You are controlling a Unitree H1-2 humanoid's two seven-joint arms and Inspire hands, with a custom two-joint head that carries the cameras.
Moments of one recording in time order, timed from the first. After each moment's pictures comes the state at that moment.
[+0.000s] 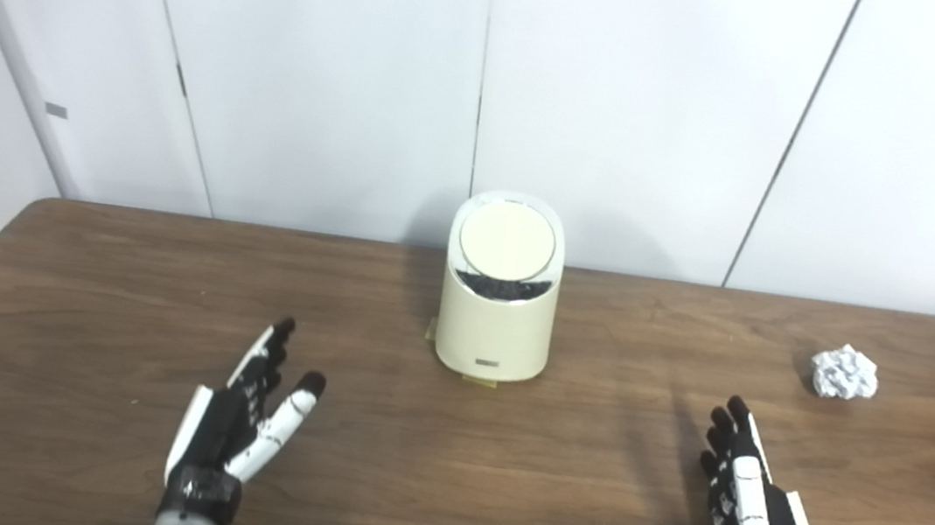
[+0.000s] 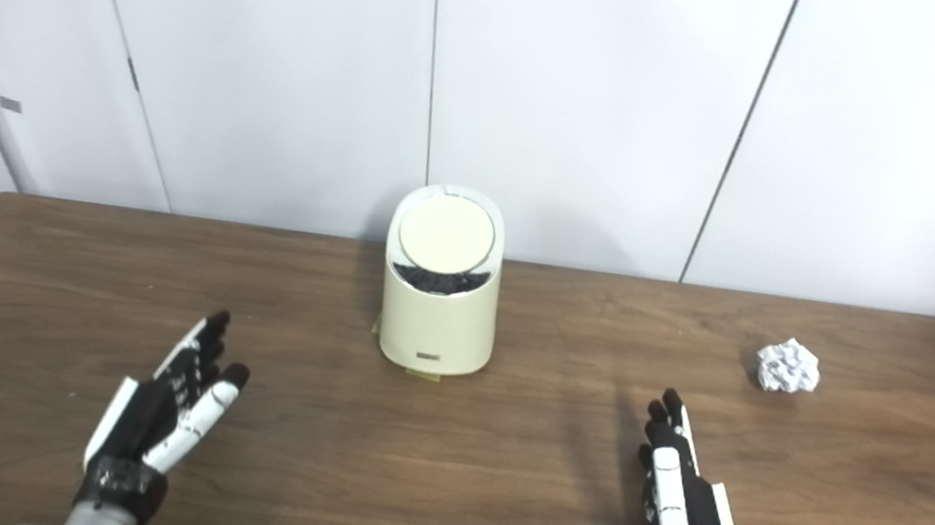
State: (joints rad) left arm 0.08 0.12 0.01 -0.36 0.04 0.22 0.07; right arm 0.11 0.02 -0.06 -0.26 0.06 0.17 0.05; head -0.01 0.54
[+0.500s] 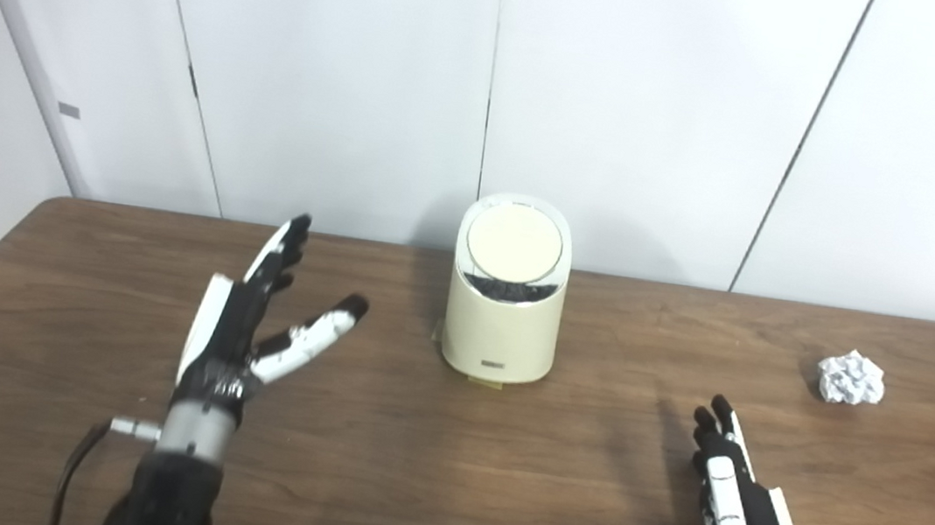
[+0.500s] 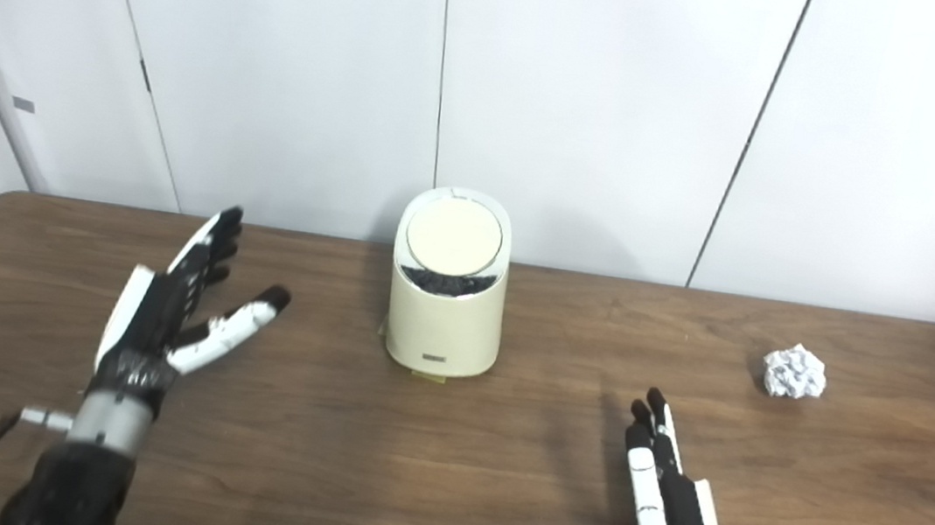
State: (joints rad) left arm -0.16 0.17 -0.02 -0.42 0.26 0.38 0.02; right arm 0.11 0.01 -0.01 -0.25 -0.05 0.15 0.03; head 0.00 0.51
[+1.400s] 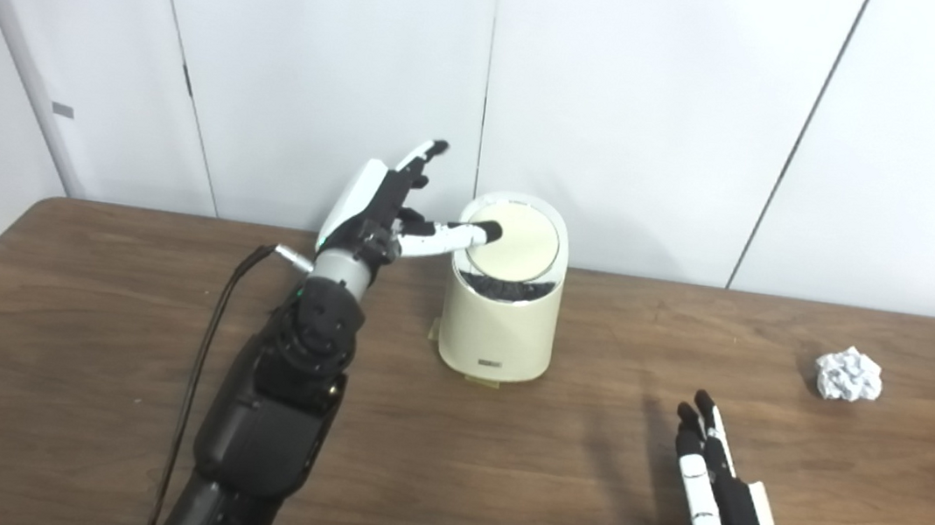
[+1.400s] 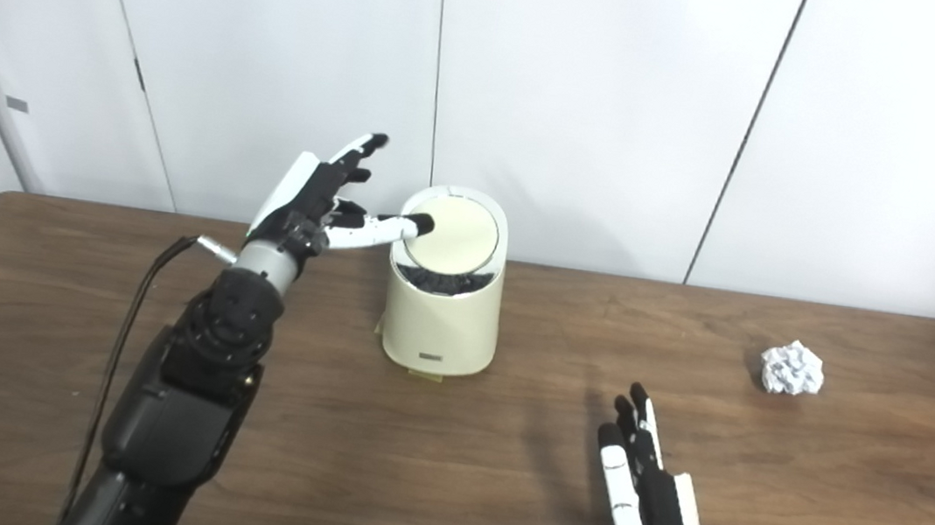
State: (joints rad) left arm -0.61 0.09 -0.11 0.04 0.49 0.47 -0.12; right arm 0.11 0.02 0.04 -0.24 -0.12 0.13 -0.02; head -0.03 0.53
